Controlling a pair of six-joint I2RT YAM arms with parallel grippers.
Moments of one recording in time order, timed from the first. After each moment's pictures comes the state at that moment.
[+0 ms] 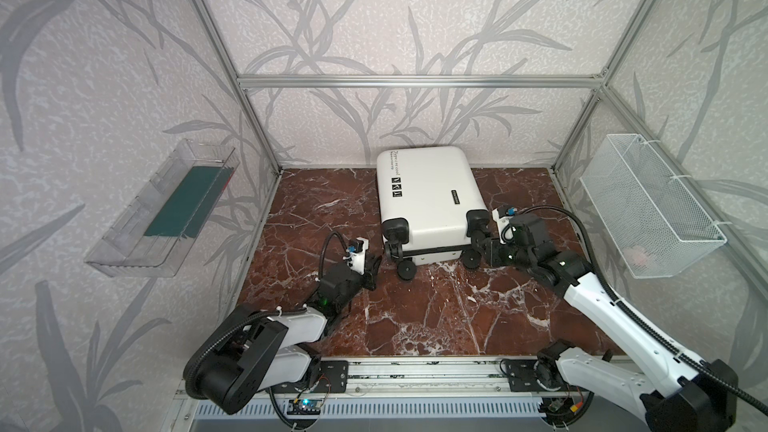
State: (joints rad) left arm -0.47 1.27 0.14 0.84 0.06 -0.21; right arm 0.44 1.03 0.85 -0.58 -0.04 0.36
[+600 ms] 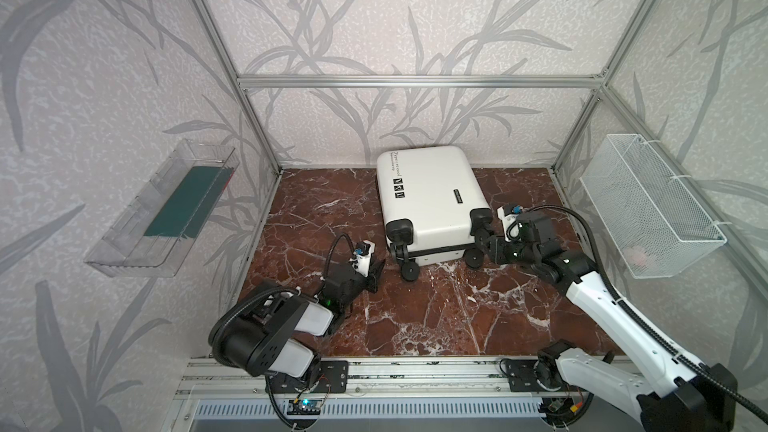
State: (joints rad) left arm -0.48 1.51 0.14 1.07 0.09 -0.12; right arm 0.37 1.03 0.85 -0.58 -0.09 0.34
